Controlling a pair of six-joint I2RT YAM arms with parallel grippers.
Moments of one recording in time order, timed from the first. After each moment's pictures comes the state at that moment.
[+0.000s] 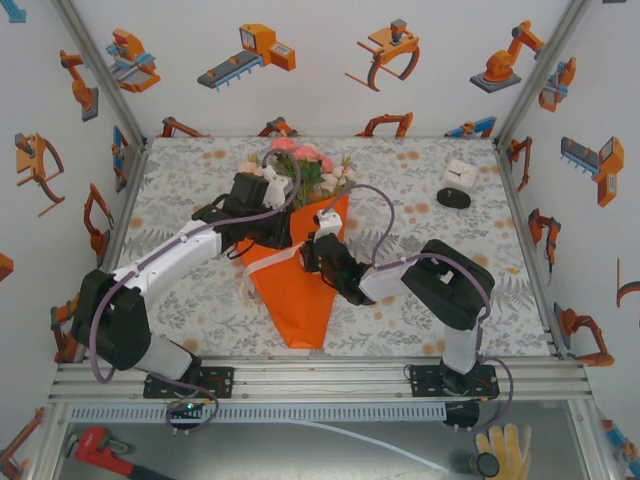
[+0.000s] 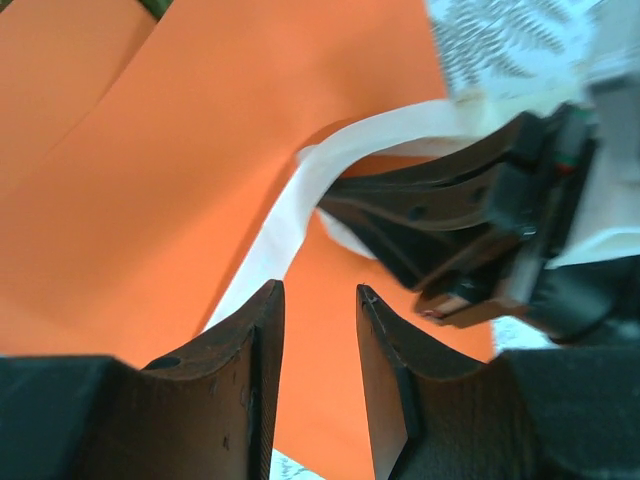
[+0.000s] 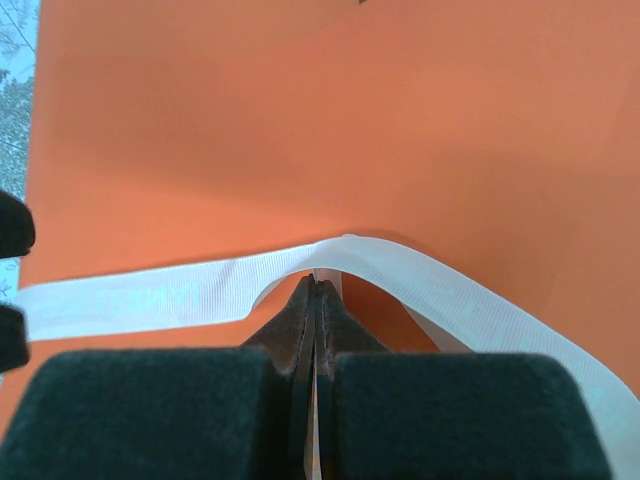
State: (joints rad) left arm -0.60 1.48 1.08 -0.45 0.14 -0.14; right arm 0.93 1.88 0.80 0.68 0.31 0.51
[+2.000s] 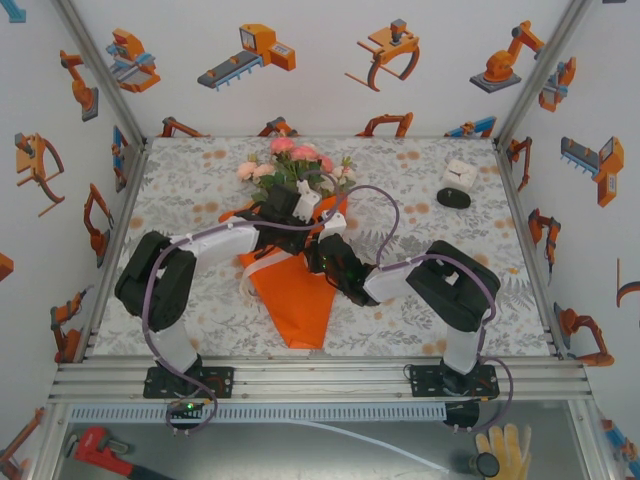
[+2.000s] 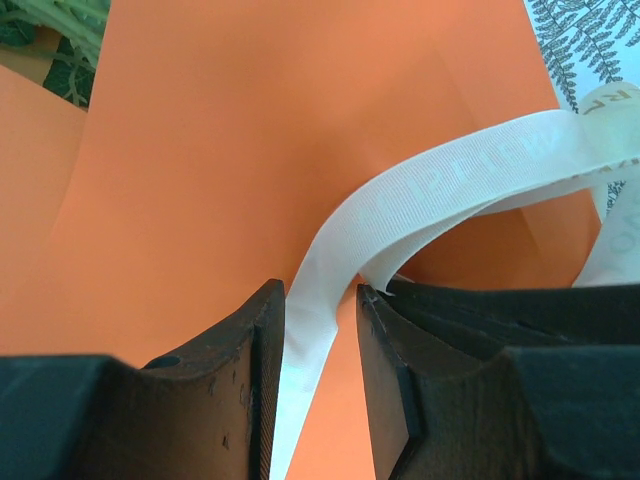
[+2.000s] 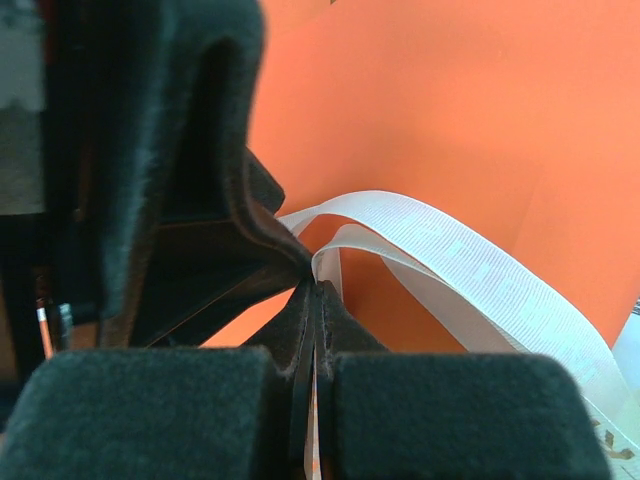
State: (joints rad) left arm -0.68 1.77 1.12 -0.24 0.03 0.02; right arm 0.91 1.85 0.77 0.67 0.29 0.51
